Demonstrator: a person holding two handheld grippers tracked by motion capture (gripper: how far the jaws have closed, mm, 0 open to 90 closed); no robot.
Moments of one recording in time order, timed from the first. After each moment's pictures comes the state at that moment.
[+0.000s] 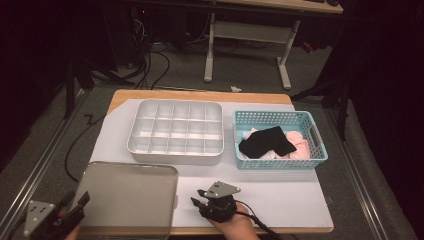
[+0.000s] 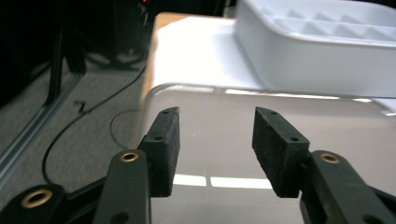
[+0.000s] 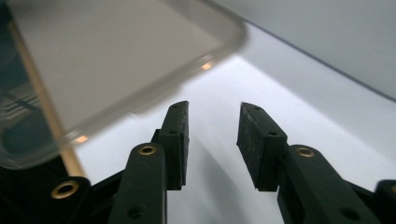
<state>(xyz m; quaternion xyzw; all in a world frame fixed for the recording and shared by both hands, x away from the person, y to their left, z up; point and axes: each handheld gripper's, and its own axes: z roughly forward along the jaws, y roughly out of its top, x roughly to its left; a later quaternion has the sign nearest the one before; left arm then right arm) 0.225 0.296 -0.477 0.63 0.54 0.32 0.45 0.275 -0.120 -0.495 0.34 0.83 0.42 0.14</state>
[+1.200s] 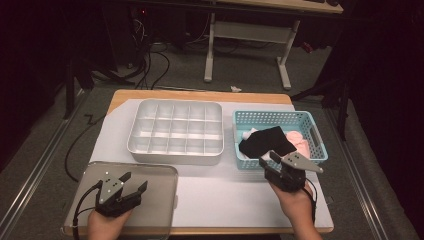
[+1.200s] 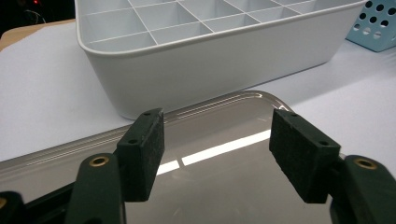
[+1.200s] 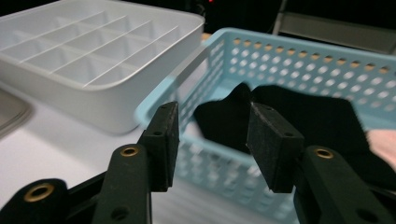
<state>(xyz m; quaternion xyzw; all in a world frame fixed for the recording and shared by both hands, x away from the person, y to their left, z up) 0.282 0.201 -0.481 0.74 0.43 0.25 0.45 0.312 -0.278 -0.429 0.48 0.70 0.43 0.30</state>
